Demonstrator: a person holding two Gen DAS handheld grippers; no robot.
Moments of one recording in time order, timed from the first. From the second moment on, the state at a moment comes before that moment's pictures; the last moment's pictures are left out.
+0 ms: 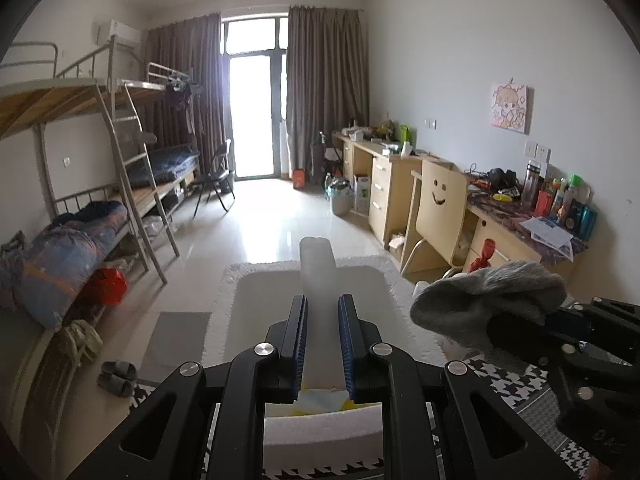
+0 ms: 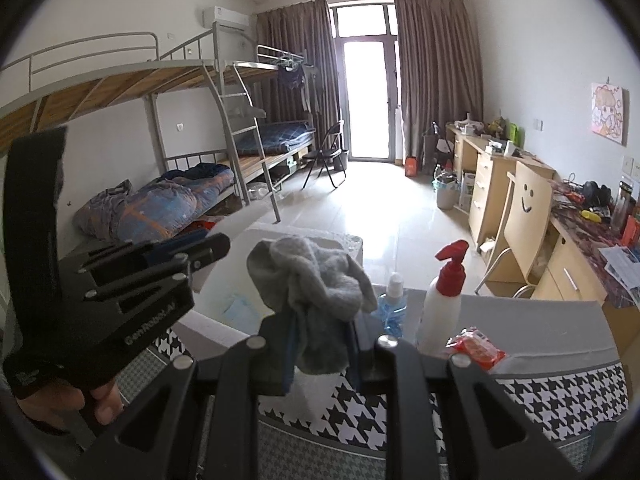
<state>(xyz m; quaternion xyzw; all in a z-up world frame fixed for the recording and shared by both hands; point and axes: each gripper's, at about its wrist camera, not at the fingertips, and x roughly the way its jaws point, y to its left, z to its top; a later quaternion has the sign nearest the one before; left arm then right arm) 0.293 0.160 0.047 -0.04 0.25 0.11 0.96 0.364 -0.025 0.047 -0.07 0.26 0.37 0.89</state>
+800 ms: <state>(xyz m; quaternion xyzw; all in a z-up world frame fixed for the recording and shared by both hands) 0.273 0.194 0.046 -0.05 0.24 0.17 0.96 0.374 -0.007 0.044 -0.07 0.27 0.37 0.89</state>
